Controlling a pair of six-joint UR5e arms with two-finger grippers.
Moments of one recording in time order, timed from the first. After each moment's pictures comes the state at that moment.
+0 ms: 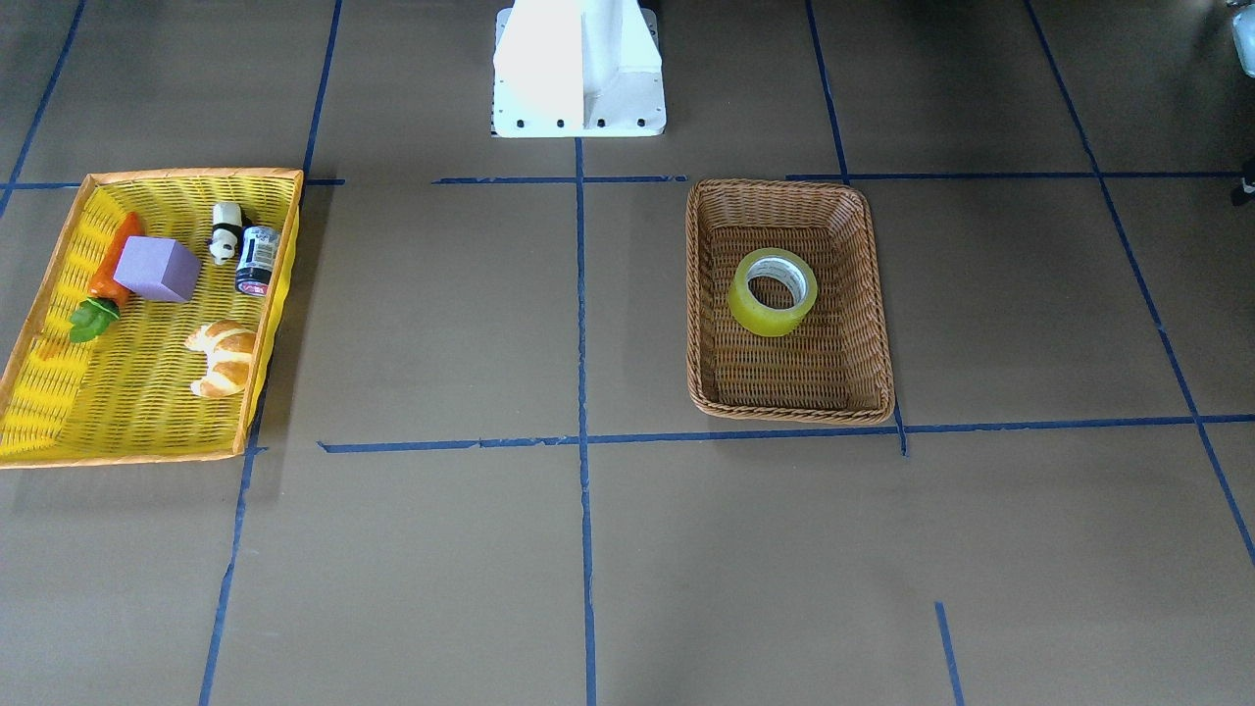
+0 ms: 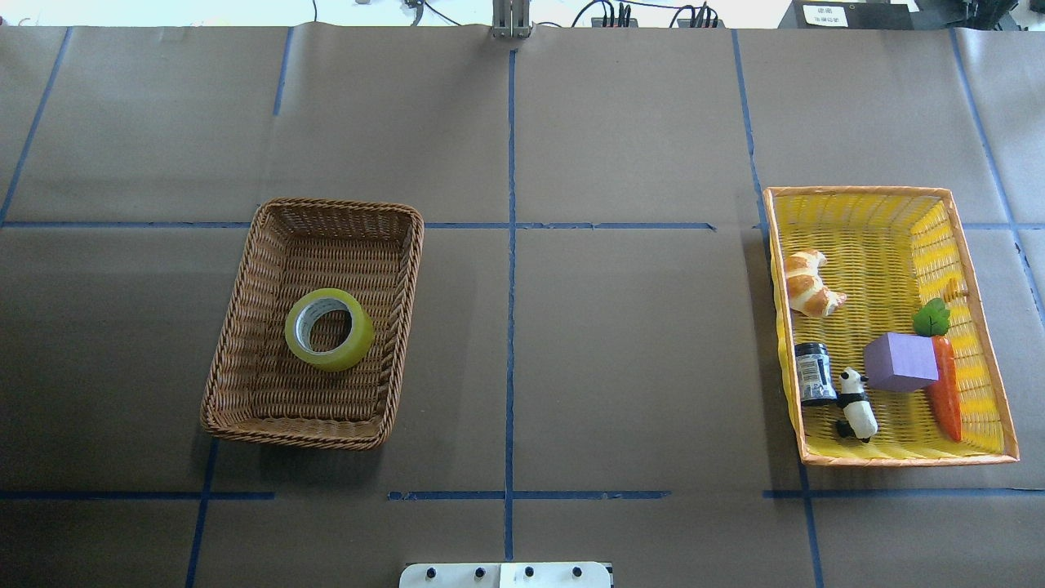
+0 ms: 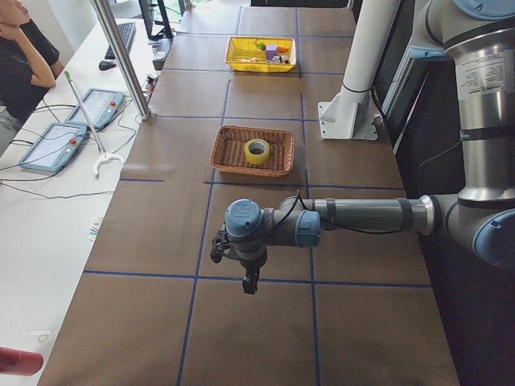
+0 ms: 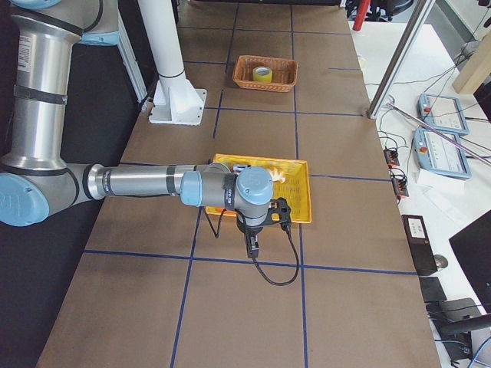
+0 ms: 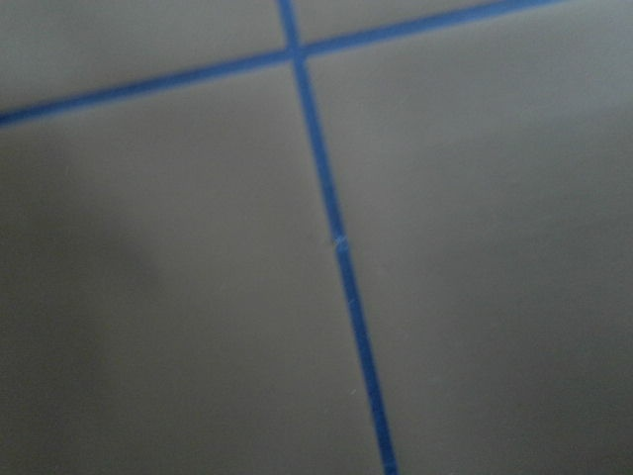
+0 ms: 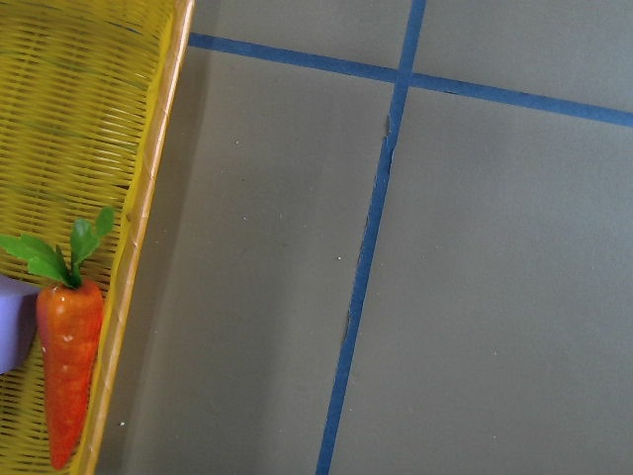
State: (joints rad) left arm -1.49 -1.37 -1.71 -1.60 -2.34 0.12; right arm 1.56 -1.76 1.84 -1.68 2.37 -0.20
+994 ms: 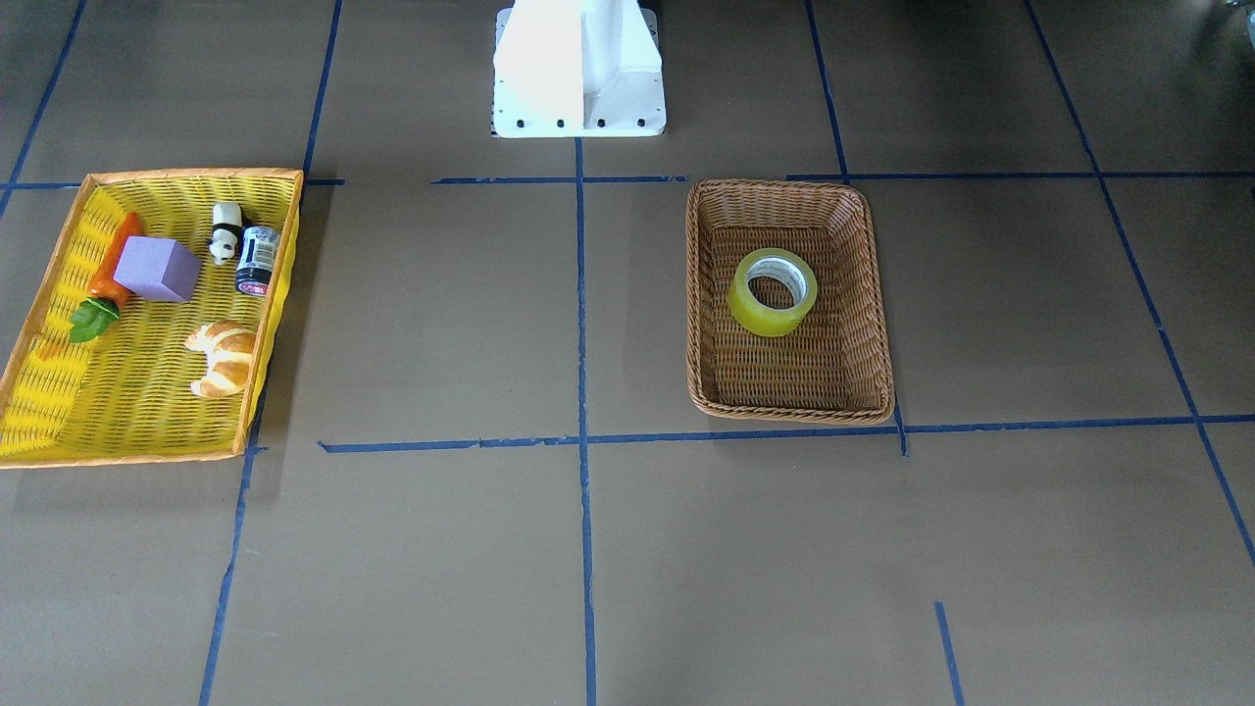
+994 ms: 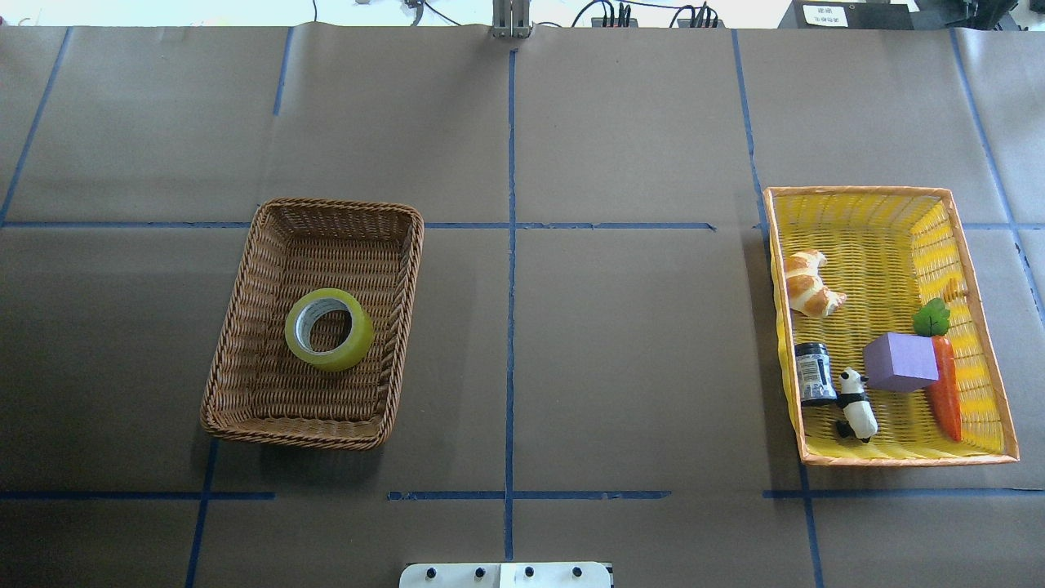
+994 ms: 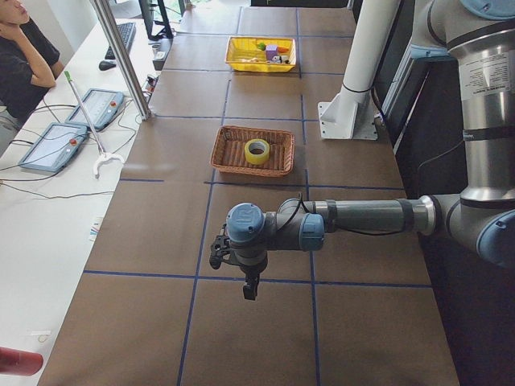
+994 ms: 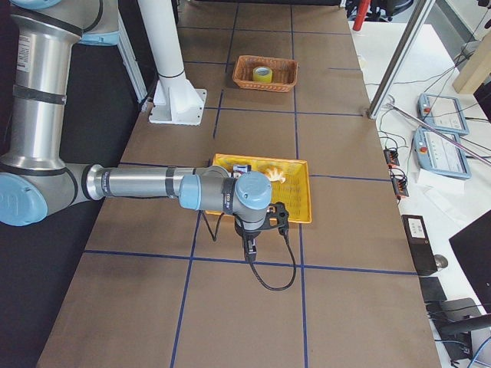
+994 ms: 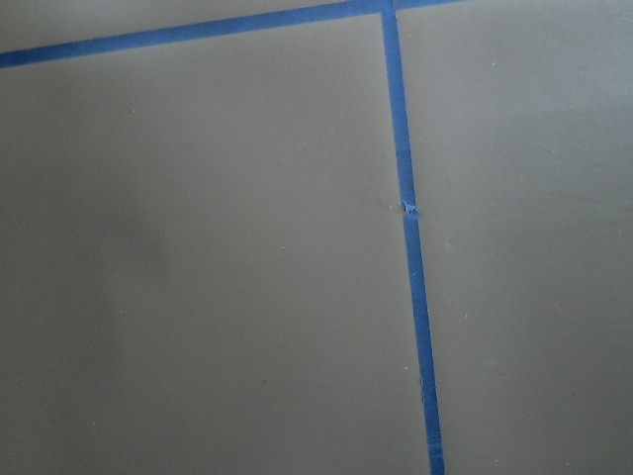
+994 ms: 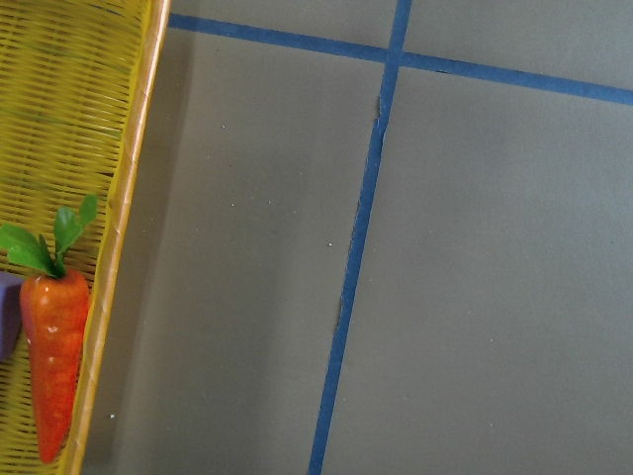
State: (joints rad) left arm -1.53 -1.37 -1.72 -1.60 -2.33 0.12; right arm 1.56 -1.77 1.82 -1.68 2.37 -0.21
